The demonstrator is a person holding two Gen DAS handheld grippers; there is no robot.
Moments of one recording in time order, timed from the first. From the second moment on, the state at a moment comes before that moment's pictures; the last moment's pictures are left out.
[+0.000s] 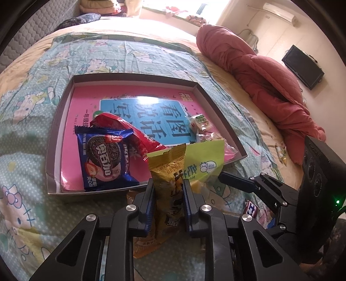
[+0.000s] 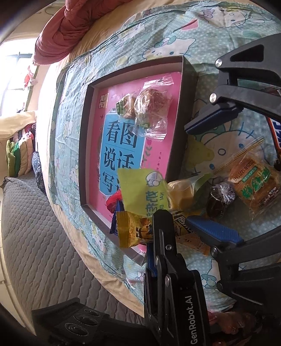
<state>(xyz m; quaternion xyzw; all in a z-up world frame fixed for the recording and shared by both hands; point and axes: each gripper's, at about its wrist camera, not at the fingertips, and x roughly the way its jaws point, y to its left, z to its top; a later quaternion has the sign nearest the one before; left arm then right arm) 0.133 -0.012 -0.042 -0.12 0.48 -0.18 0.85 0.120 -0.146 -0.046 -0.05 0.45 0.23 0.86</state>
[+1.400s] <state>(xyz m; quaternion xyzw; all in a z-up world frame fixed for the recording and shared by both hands) 0.129 0.025 -0.016 -0.17 0.45 -0.16 0.86 0.125 -0.136 -0.033 -0.02 0.42 0.30 0.85</state>
